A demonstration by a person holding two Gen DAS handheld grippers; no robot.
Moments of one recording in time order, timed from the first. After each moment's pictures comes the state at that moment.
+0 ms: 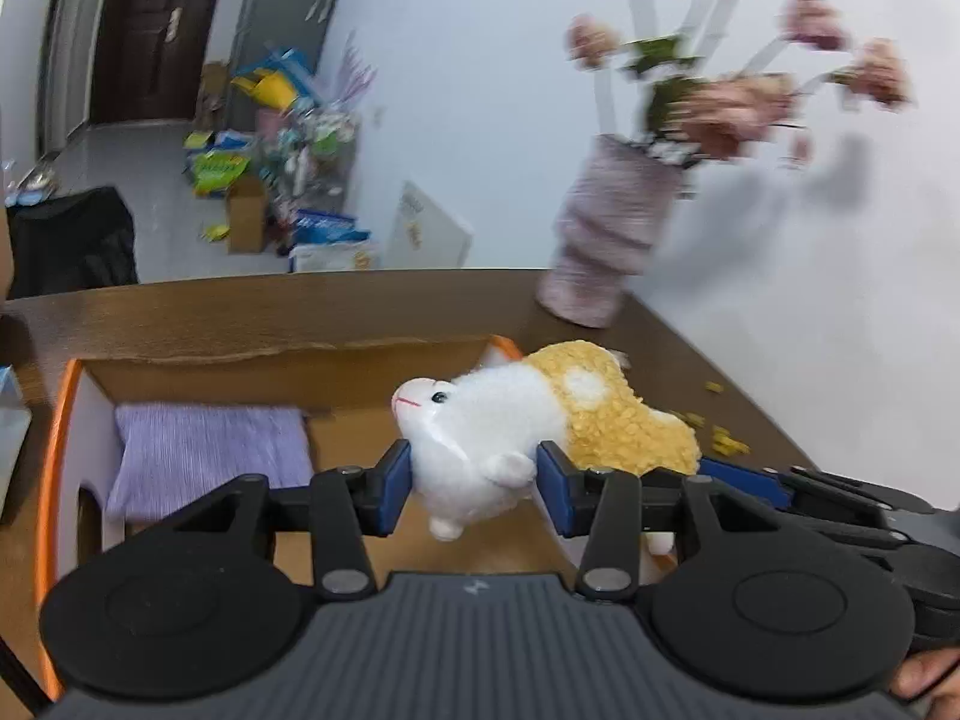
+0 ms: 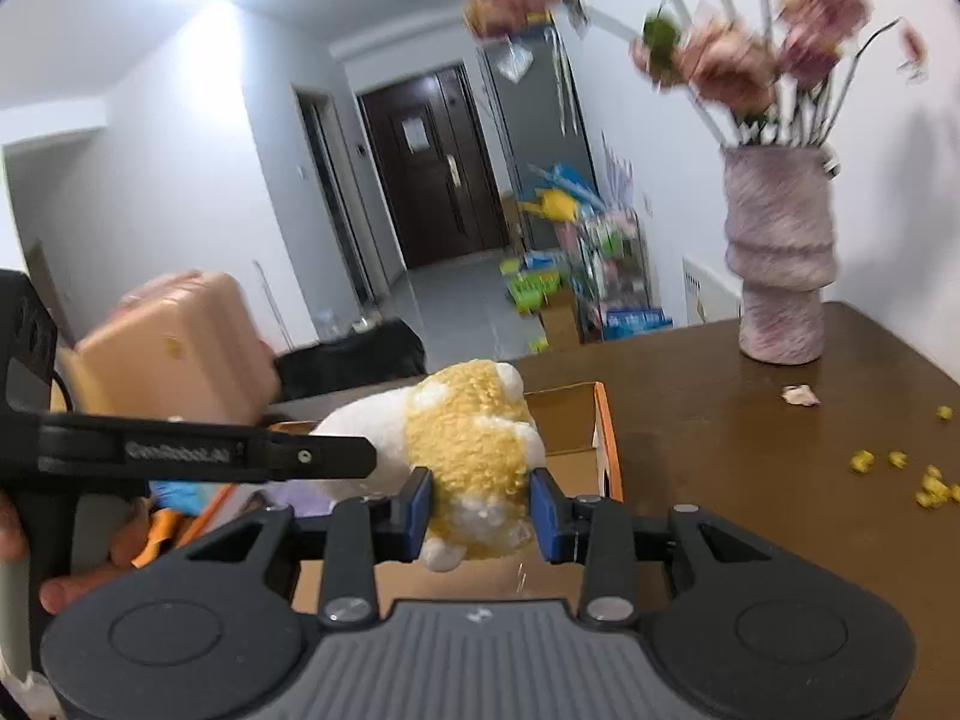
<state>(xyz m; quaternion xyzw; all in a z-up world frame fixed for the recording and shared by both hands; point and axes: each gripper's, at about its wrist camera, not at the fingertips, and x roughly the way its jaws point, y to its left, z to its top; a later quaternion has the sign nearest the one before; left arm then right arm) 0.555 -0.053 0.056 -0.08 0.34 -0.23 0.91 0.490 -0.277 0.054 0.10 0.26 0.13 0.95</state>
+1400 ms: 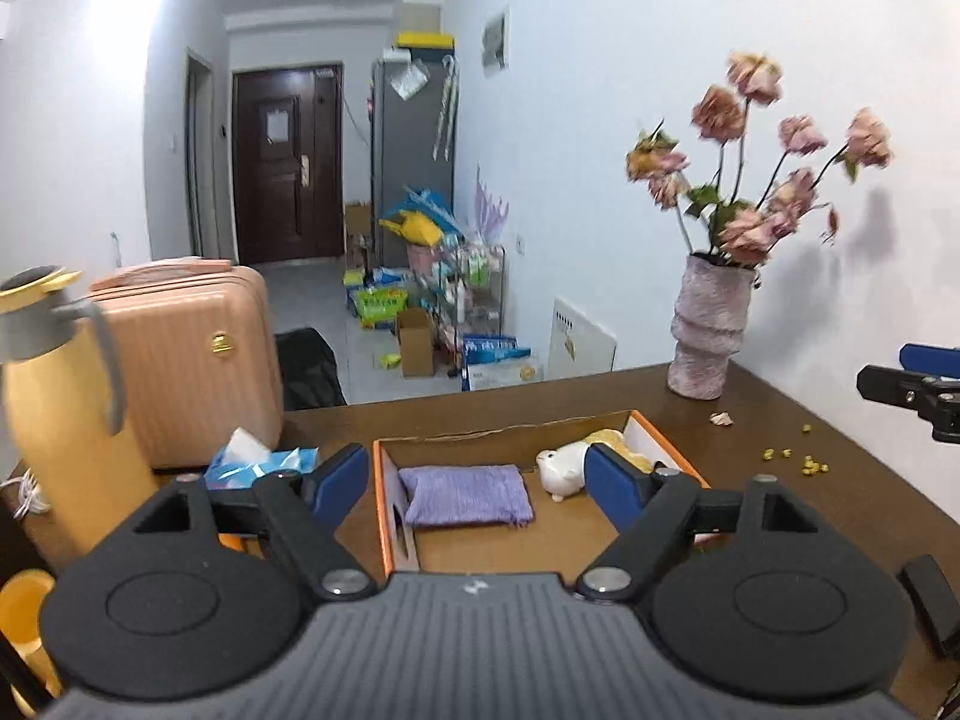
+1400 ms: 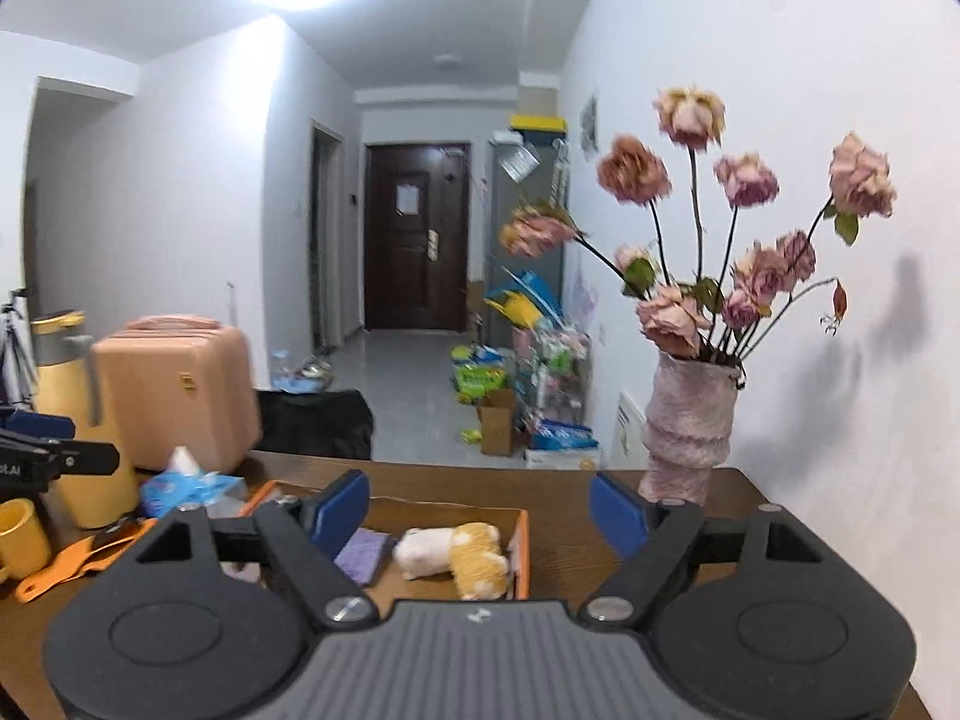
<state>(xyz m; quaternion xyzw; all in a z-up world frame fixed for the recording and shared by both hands) 0.333 0.024 0.174 0.00 0.21 -0.08 0.98 0.332 -0.275 0.176 -0.02 0.15 0.09 0.98</state>
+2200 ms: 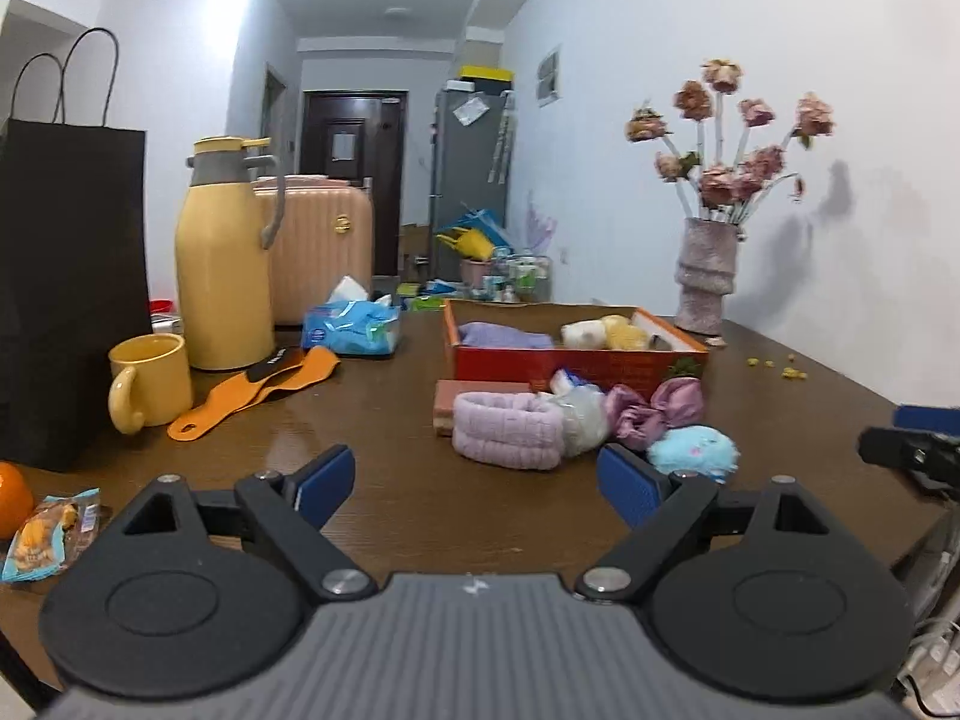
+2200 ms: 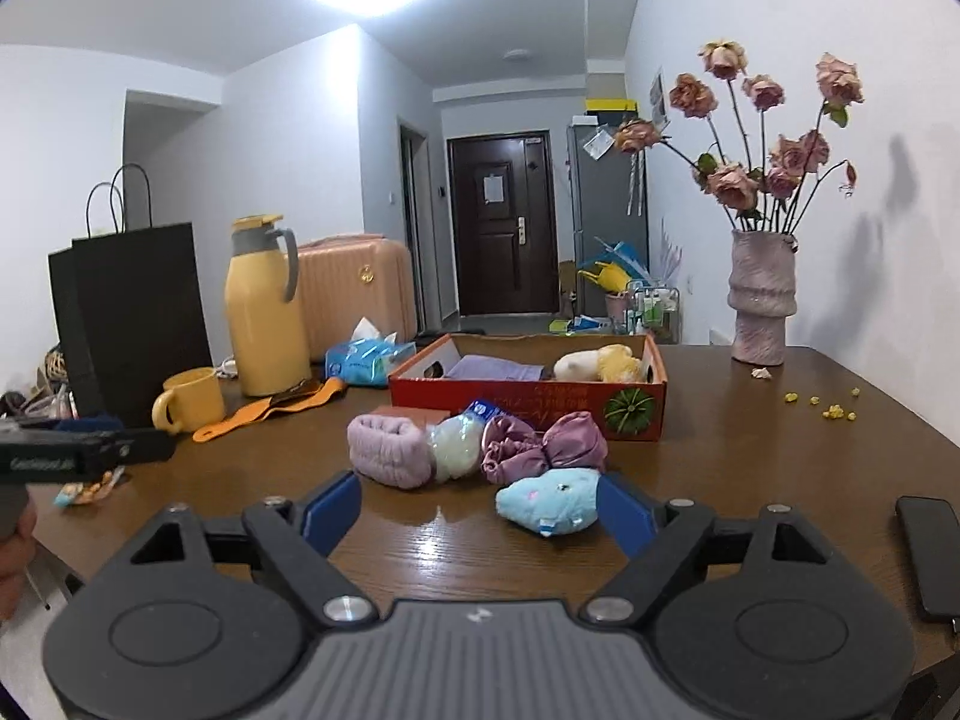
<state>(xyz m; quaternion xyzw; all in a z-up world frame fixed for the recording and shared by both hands) 0.084 0.057 0.041 -0.03 0.17 -0.02 0.98 0.097 -0.239 0.035 0.01 0.17 0.18 0.97</state>
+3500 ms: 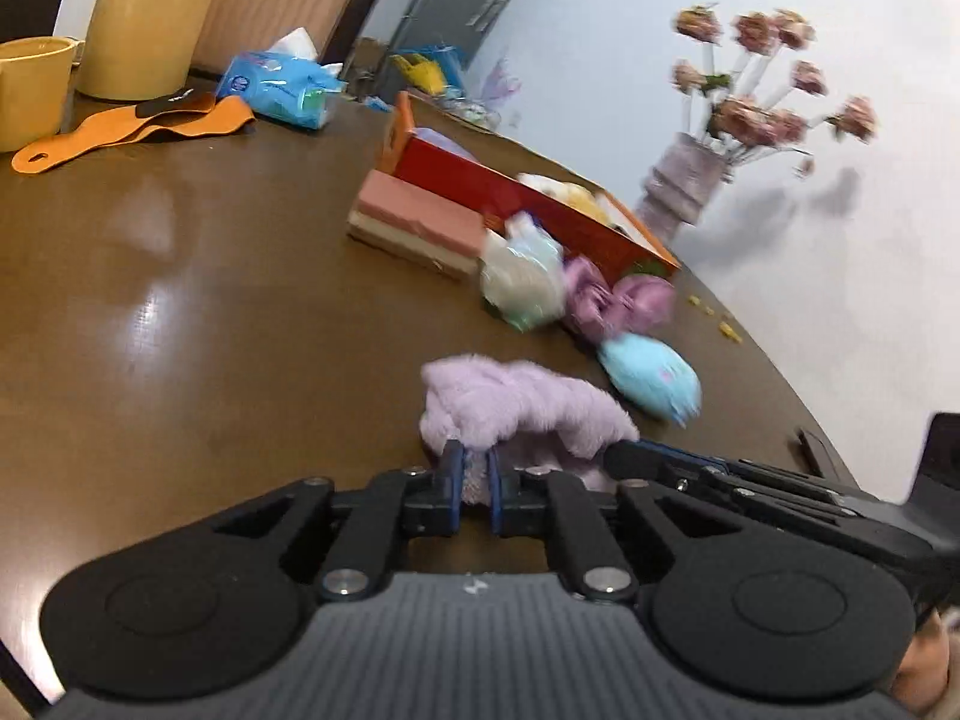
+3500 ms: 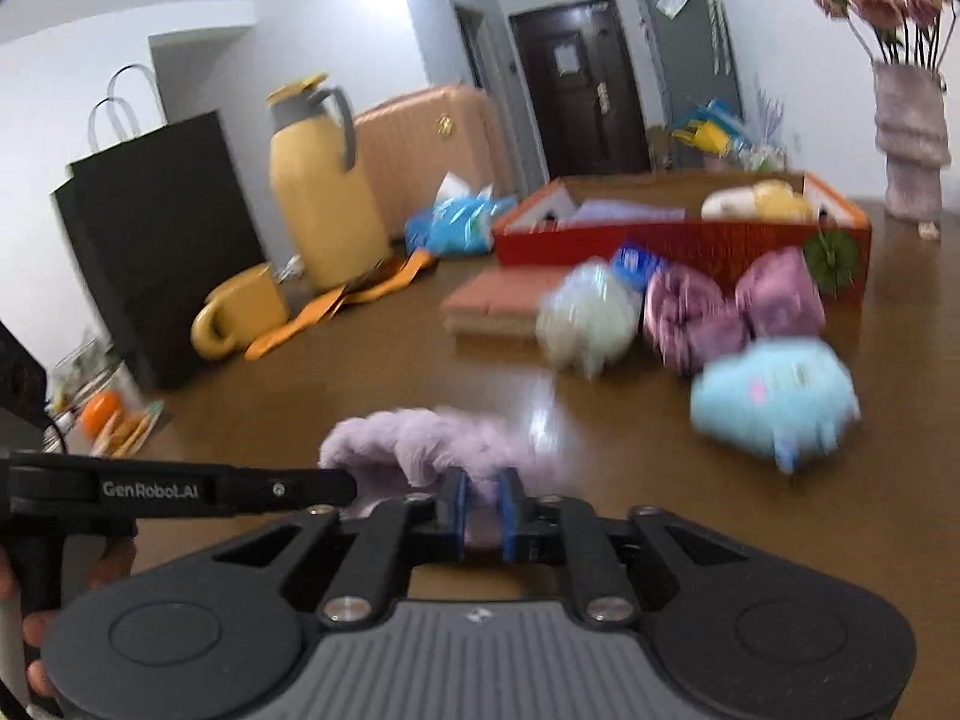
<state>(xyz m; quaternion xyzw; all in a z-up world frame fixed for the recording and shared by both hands) 0.160 0.080 -0.042 -0.19 0.32 -0.14 0.92 0.193 -0.161 -0.036 0.05 0.31 0.28 0.91</state>
